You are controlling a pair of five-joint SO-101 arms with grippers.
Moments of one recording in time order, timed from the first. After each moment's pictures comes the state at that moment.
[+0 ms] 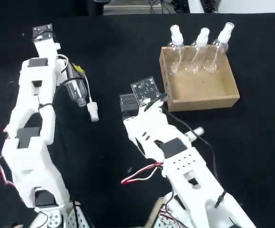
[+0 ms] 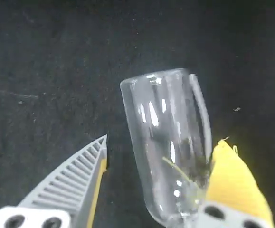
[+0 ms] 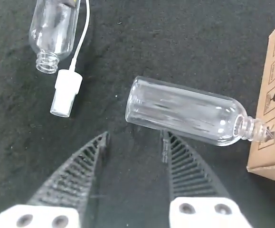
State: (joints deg) left arm -11.5 24.5 -8.5 54.0 4.9; right arm -25.7 -44.2 68.9 26.0 -1.5
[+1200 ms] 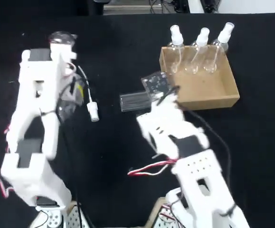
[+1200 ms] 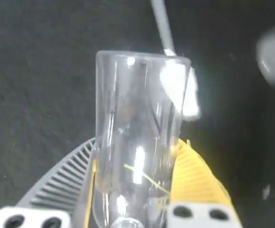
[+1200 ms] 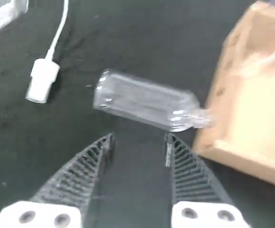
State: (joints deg) left arm -4.2 4.6 -5.1 89.4 -14.1; right arm -15.8 -54.7 57.4 50.8 8.4
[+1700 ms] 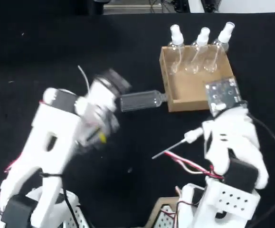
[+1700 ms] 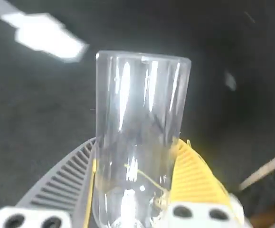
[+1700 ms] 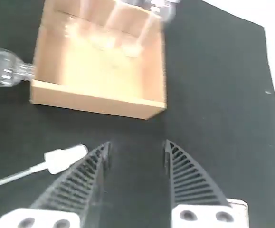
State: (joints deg) left arm 18.5 -26.1 26.4 89.5 -29.8; right arm 23.6 -67.2 45.4 71.3 37.3
